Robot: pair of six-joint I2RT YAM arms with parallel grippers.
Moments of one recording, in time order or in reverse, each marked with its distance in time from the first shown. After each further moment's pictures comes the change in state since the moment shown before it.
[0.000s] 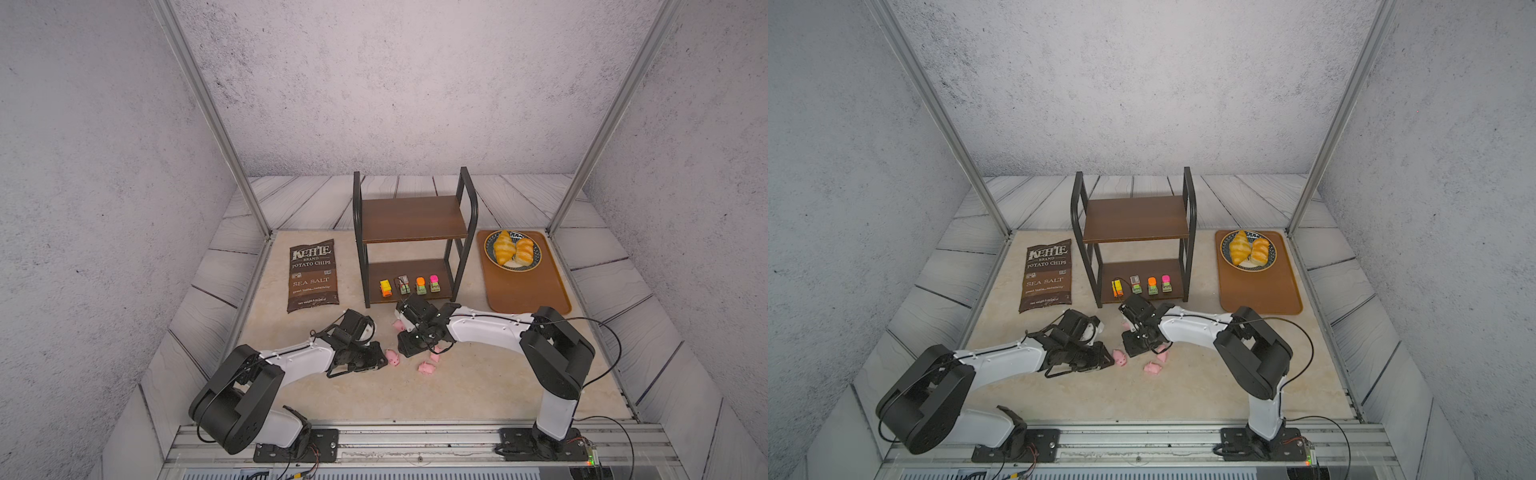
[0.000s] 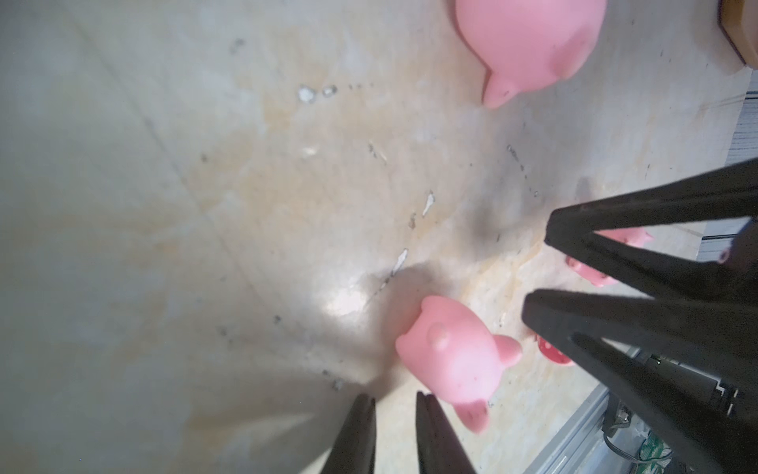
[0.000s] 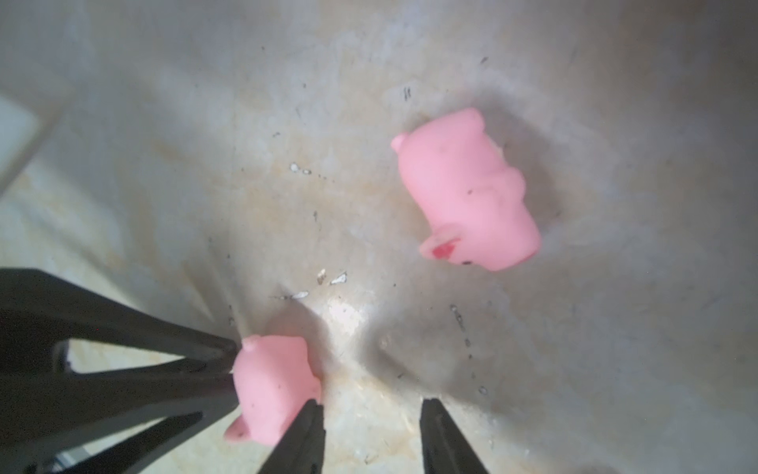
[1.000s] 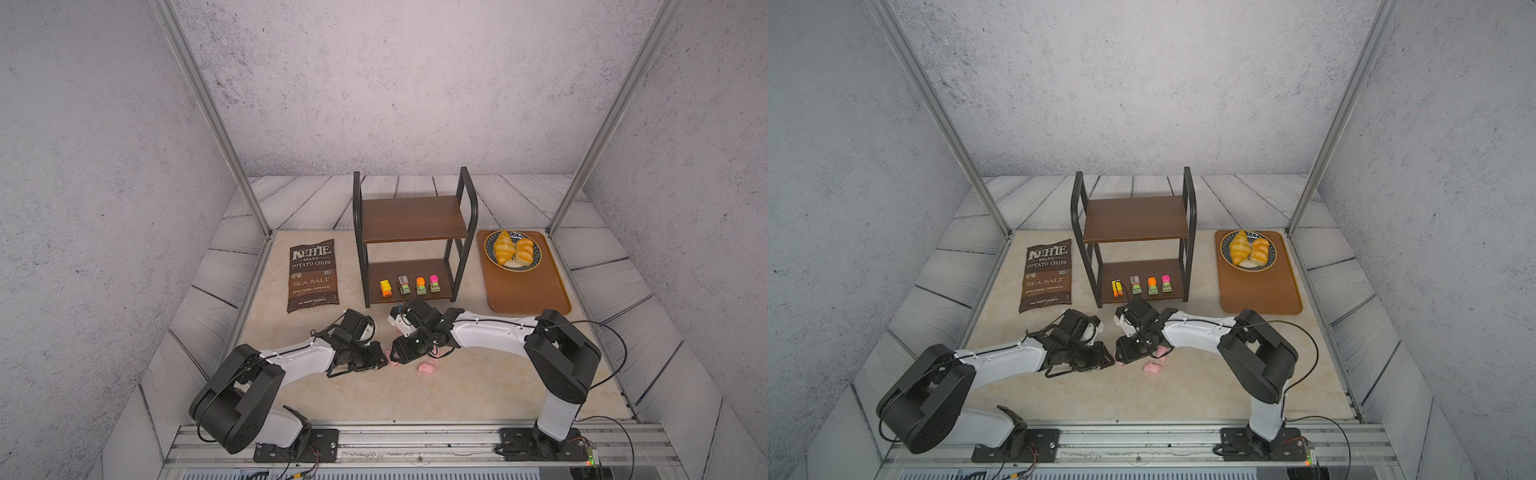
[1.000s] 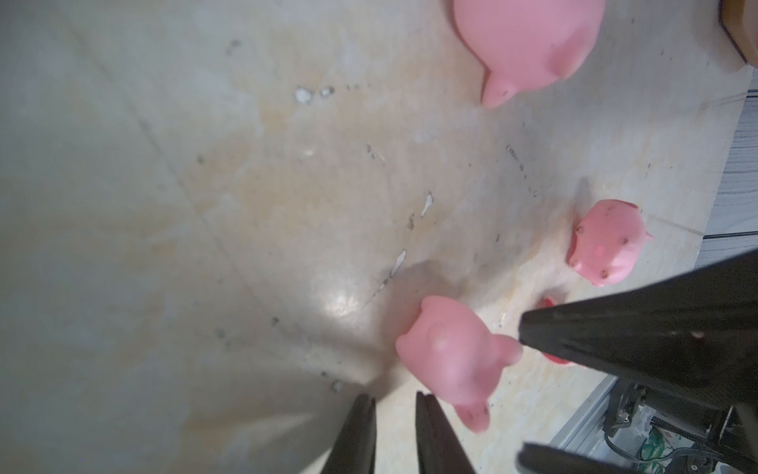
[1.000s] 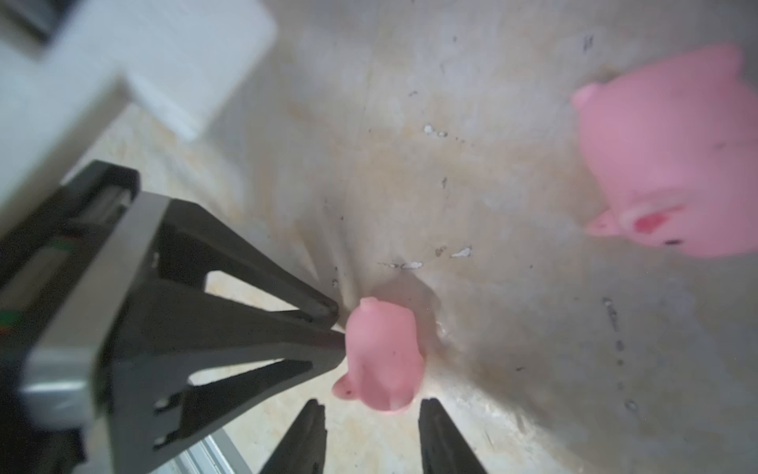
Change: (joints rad) left arm -0.001 0.003 0.003 -0.002 -0.002 0.003; right arm 0.006 -0.013 -0.060 0.114 -0.202 -0.005
